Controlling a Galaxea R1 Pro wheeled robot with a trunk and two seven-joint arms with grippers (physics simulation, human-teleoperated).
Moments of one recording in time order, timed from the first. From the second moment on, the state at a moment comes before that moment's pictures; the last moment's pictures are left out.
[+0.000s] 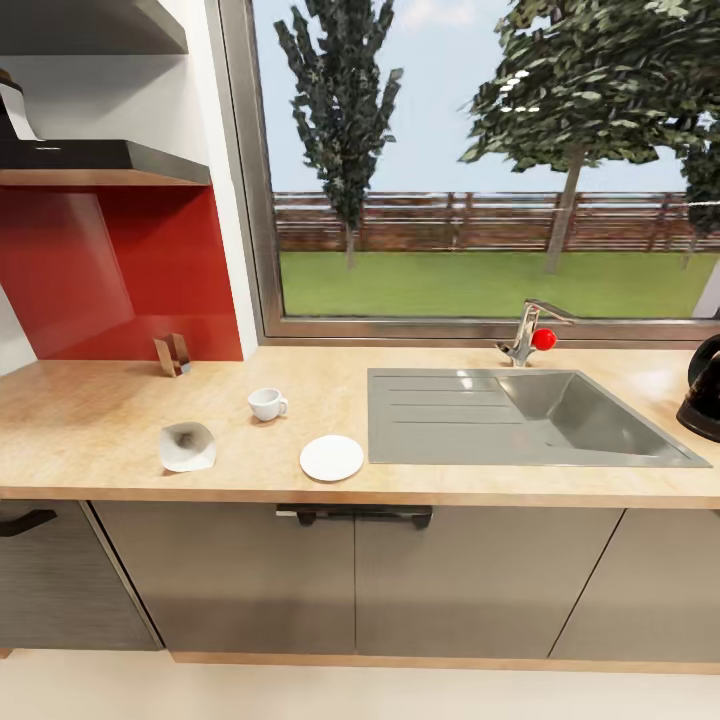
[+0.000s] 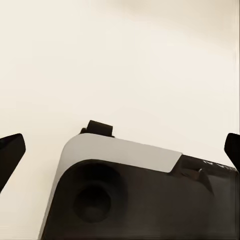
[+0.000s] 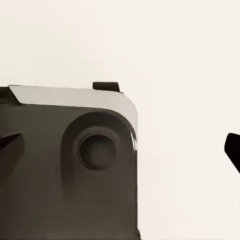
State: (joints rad) left arm -0.03 0.01 0.02 -0.16 0.28 -0.25 -0.04; right arm -0.02 0.00 -0.07 -0.10 0.10 -0.19 -0.10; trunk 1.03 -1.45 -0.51
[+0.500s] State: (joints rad) left arm -0.03 0.00 0.01 -0.14 0.27 -0.27 -0.07; right arm 0.02 0.01 -0.03 -0.08 0.06 -0.19 -0.10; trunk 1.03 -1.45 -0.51
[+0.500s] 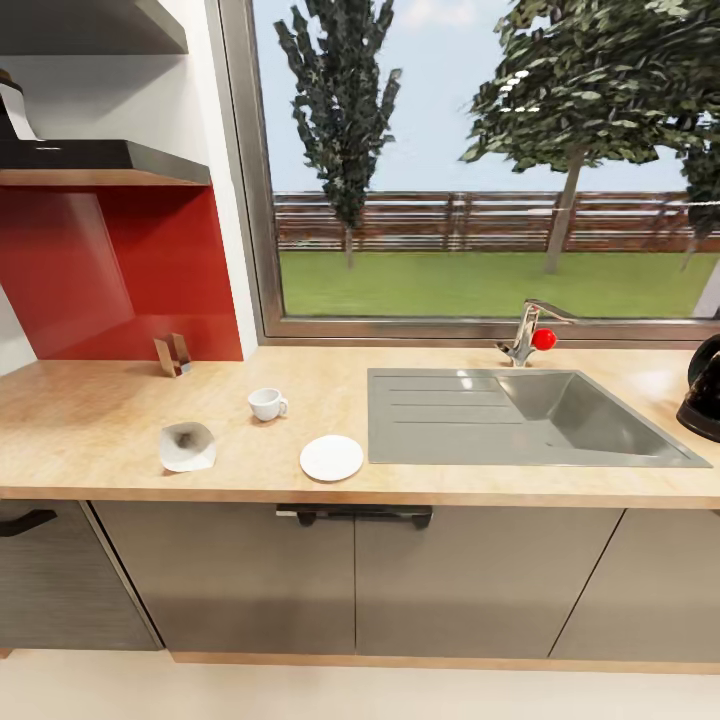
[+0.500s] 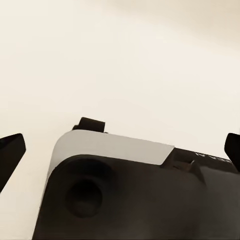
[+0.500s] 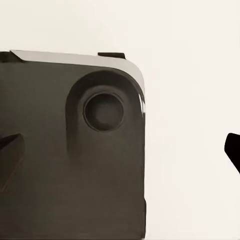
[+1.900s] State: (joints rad) left arm -0.03 -0.01 0.02 -0.12 0.35 -0.31 -0.06; right arm 0.09 0.00 -0.06 -0.13 0.08 -0.24 -0.07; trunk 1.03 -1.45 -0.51
